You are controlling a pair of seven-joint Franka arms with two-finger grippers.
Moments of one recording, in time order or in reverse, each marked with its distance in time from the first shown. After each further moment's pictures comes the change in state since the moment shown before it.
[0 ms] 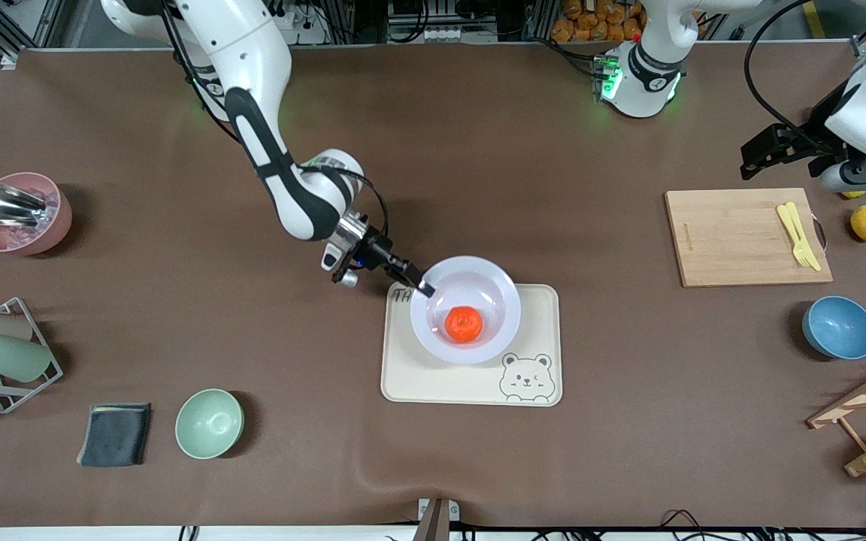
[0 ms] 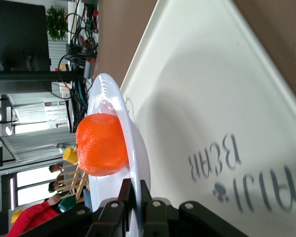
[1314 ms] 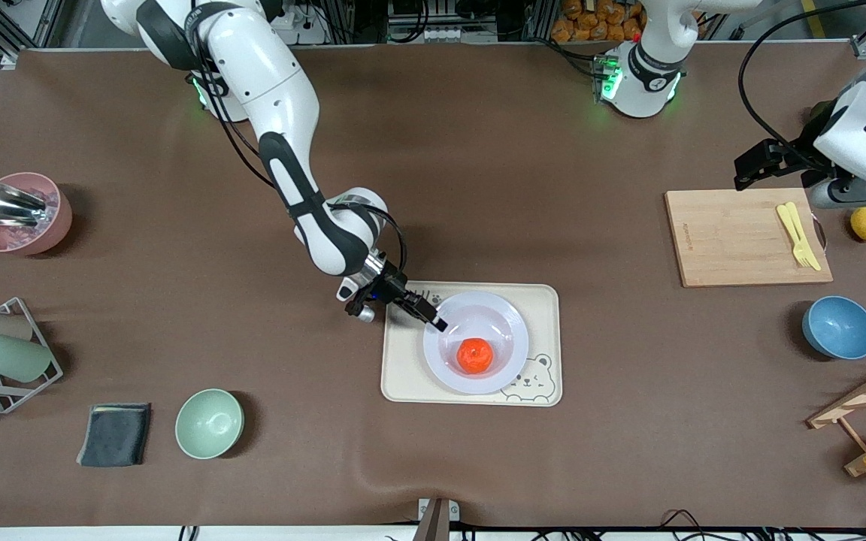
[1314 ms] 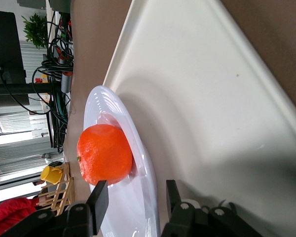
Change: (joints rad) left arm -0.002 0.033 -0.001 0.016 0.000 0.012 -0.002; right arm -0.002 0.208 0.005 0.266 -0.103 0.104 0.123
